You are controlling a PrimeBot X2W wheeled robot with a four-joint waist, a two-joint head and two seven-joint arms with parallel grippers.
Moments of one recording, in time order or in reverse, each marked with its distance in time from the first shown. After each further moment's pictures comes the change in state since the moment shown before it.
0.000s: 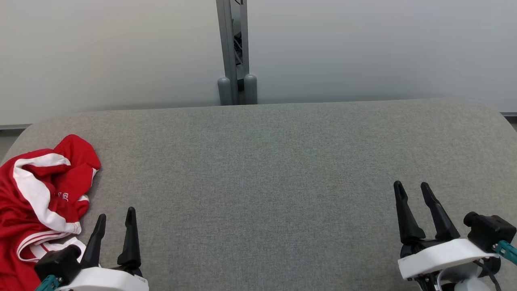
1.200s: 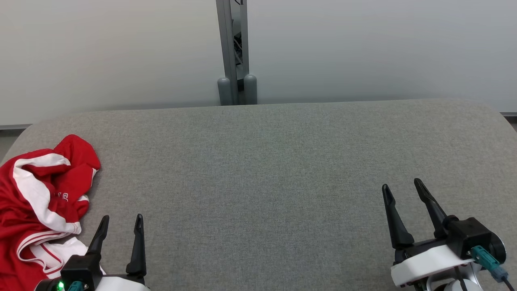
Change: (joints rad) left arm 0.010 0.009 -0.012 0.035 0.303 0.022 -0.088; right arm 0.000 -0.005 0.016 0.000 -0.328 0.000 -0.075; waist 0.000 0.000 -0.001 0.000
